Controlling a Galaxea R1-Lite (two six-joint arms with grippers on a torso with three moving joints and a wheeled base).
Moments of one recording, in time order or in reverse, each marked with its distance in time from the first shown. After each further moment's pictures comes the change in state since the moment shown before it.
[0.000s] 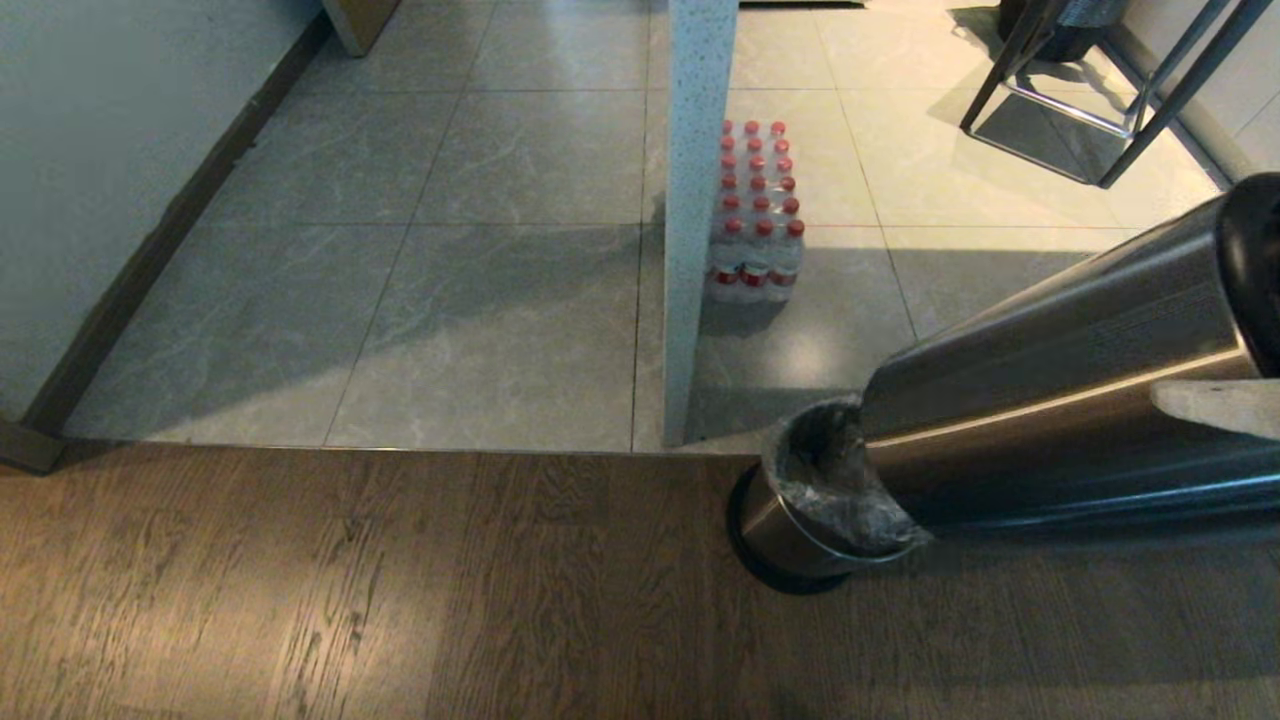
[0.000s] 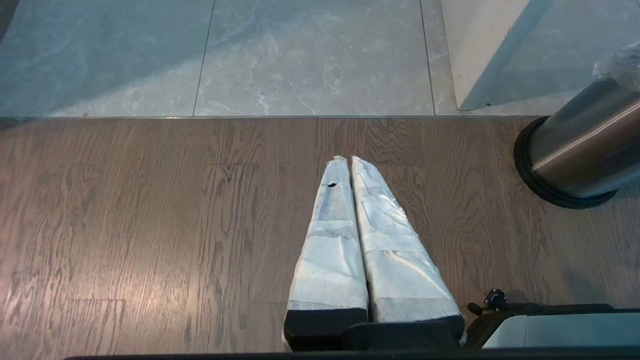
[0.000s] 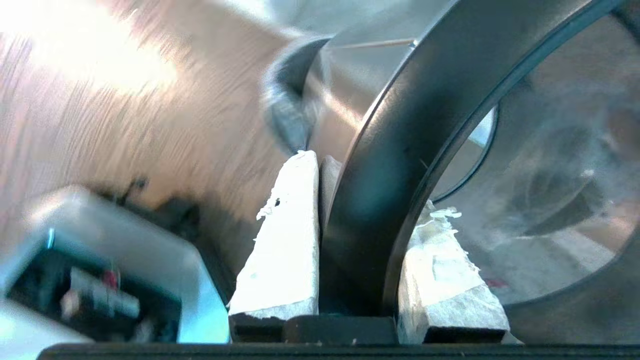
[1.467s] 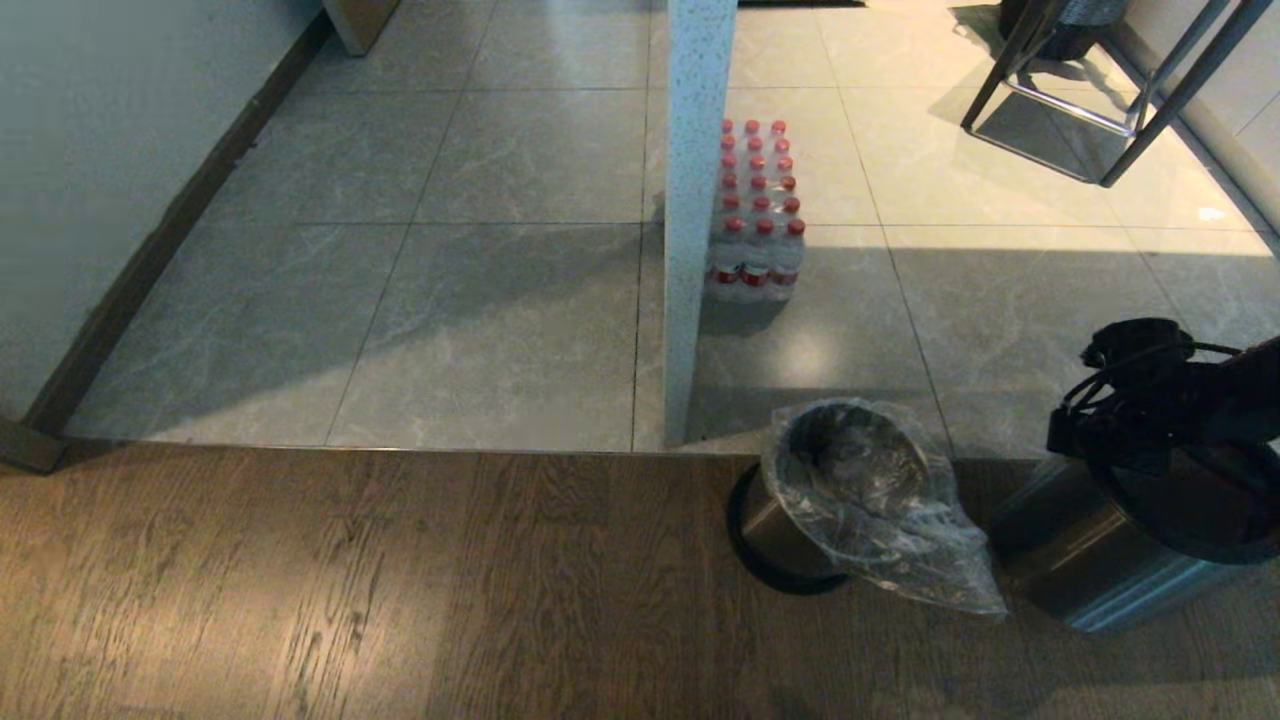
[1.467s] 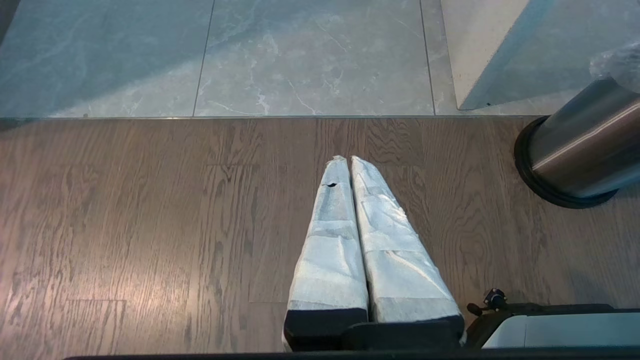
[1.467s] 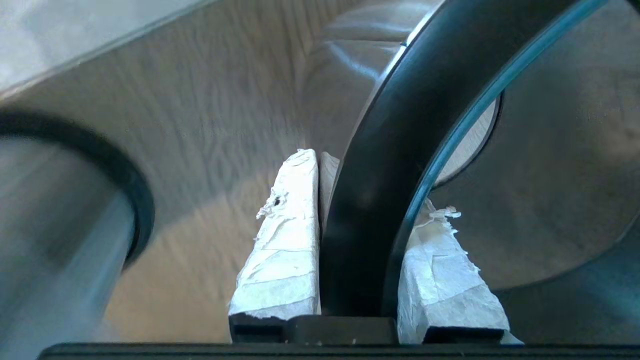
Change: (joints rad) left arm 0.000 0.000 0.000 0.000 0.000 -0.001; right arm -0.647 1.181 -0.265 -0.531 -0.125 0.314
